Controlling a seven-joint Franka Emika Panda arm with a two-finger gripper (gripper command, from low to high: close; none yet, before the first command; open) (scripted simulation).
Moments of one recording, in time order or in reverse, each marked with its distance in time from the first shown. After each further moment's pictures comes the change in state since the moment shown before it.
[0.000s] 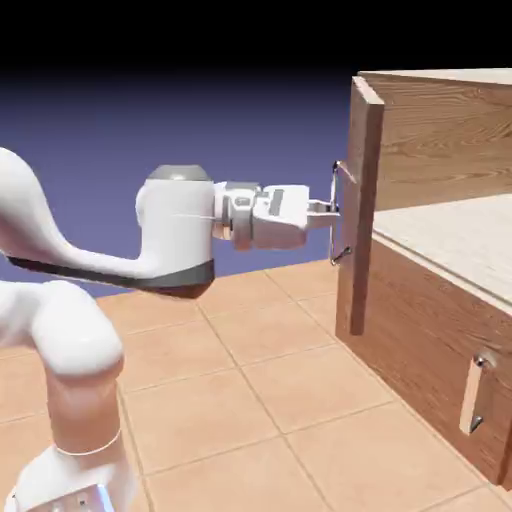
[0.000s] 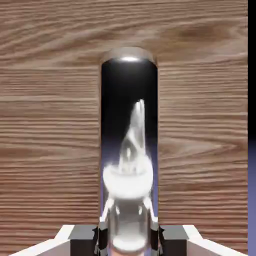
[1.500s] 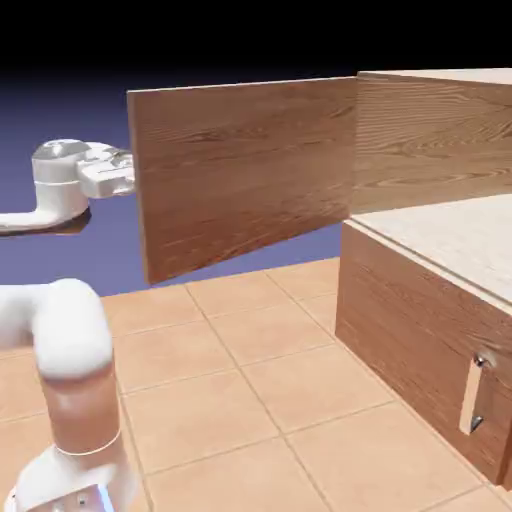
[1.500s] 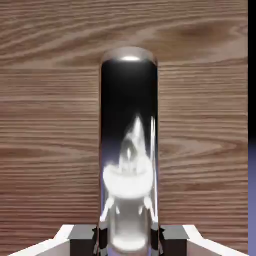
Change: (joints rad) arm -0.219 -0.035 1.475 0.448 1.575 -1.182 -0.279
